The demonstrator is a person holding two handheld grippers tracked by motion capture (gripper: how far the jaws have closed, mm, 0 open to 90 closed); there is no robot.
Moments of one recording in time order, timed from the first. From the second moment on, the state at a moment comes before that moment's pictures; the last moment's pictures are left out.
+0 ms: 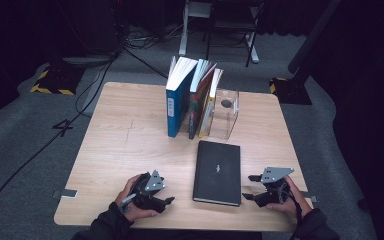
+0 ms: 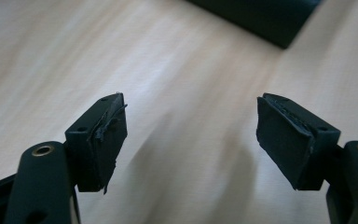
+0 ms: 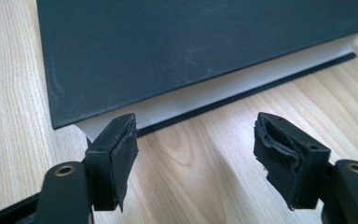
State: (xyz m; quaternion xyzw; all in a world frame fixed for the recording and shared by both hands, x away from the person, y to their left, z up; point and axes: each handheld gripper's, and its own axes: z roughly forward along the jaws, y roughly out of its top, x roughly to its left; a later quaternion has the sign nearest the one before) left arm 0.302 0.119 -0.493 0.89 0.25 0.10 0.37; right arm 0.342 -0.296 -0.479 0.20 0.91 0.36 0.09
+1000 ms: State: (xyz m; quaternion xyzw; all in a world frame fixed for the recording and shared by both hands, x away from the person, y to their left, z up) left arm 0.313 0.108 -0.504 0.91 0.19 0.07 0.37; right arm 0.335 -0.269 -0.479 0.19 0.89 0.40 0.10
